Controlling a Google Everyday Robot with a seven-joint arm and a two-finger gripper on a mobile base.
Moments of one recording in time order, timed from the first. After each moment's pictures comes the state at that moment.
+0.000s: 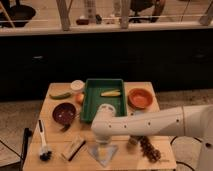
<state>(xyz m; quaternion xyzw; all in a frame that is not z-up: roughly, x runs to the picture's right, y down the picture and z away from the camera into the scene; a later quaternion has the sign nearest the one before) -0.018 0.301 0.749 -0.36 -0.05 -0.01 0.93</state>
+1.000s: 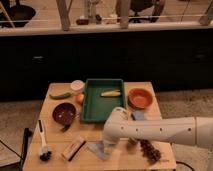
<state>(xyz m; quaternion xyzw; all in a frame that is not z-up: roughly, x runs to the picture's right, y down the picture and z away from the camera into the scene) 0.010 0.316 0.769 -0.36 -0.10 0.00 0.93</state>
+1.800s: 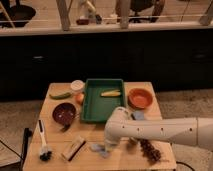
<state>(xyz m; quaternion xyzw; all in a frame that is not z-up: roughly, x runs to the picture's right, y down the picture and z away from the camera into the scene) 0.013 0.313 0.769 -0.37 -0.10 -0.01 0.92</state>
